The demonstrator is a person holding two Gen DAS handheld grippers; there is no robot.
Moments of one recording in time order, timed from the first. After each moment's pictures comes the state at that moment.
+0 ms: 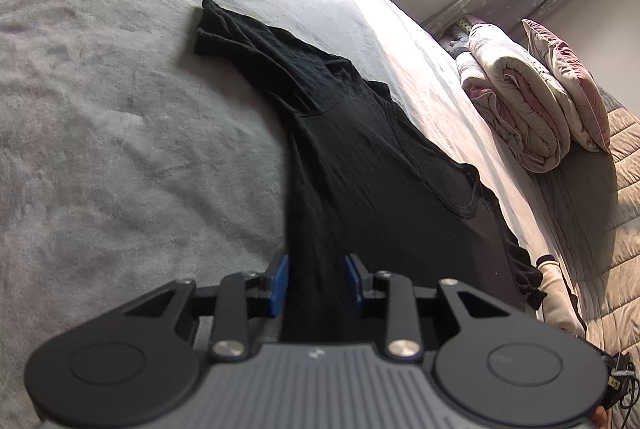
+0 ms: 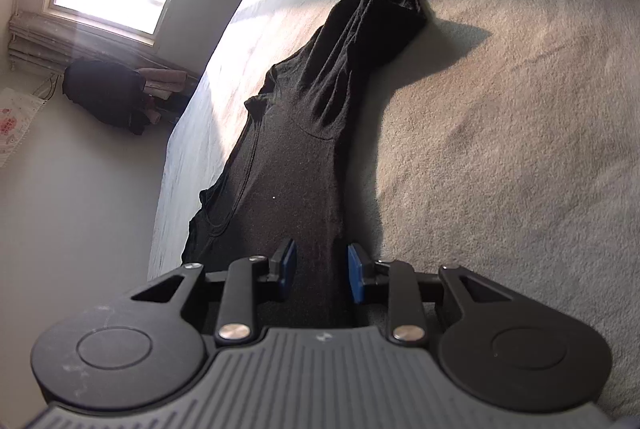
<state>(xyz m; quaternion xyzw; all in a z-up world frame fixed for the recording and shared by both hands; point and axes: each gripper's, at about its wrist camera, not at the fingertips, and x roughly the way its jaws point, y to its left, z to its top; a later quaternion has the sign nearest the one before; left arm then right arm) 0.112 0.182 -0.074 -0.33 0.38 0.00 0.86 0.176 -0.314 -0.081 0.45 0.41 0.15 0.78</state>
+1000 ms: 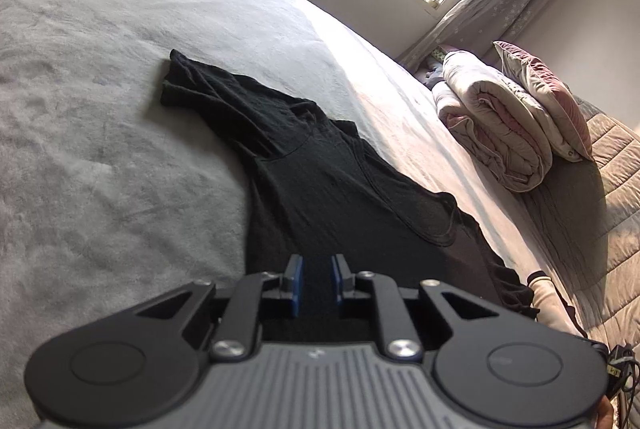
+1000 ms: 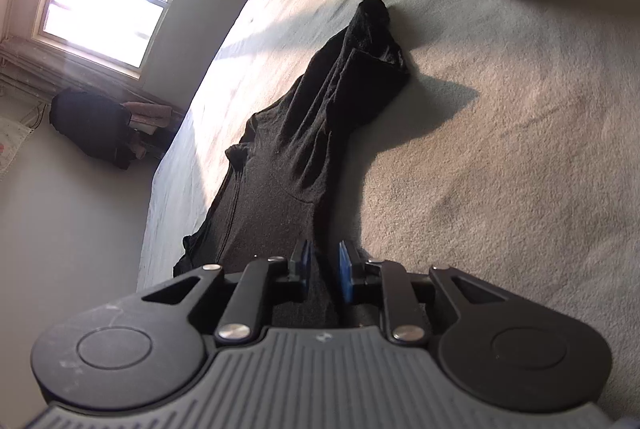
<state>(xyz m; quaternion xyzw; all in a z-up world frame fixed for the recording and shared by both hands) 0.106 0.161 -0.060 -0.30 0.31 -0.01 0.90 0.196 -0.328 -0.085 0.46 0.38 0.10 0.80</state>
